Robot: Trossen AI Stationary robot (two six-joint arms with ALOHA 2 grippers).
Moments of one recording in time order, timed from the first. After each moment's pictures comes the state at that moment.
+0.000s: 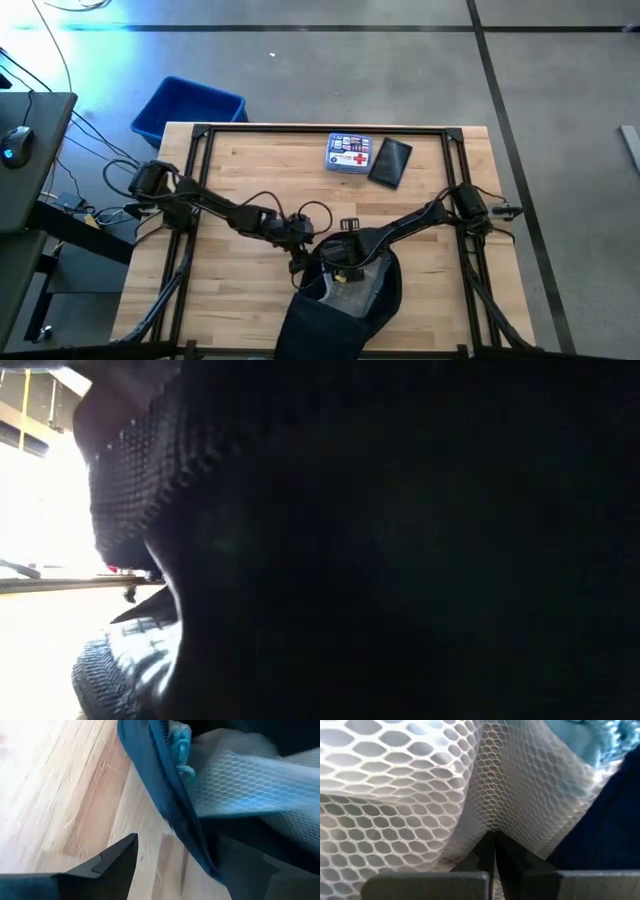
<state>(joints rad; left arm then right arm) -0.20 1.73 0.84 0.07 -0.03 -0.47 0.31 2.09 1.45 -0.84 0.28 0.17</state>
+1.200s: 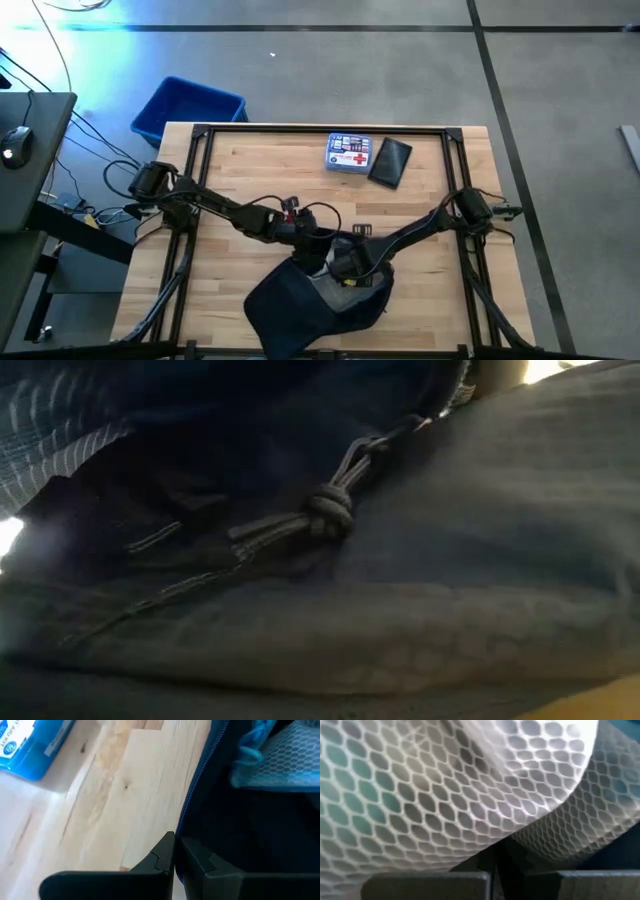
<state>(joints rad) -0.22 1.72 1.03 -0.34 -0.47 -0.27 0.39 2.08 1.42 -0.96 0.26 0.36</state>
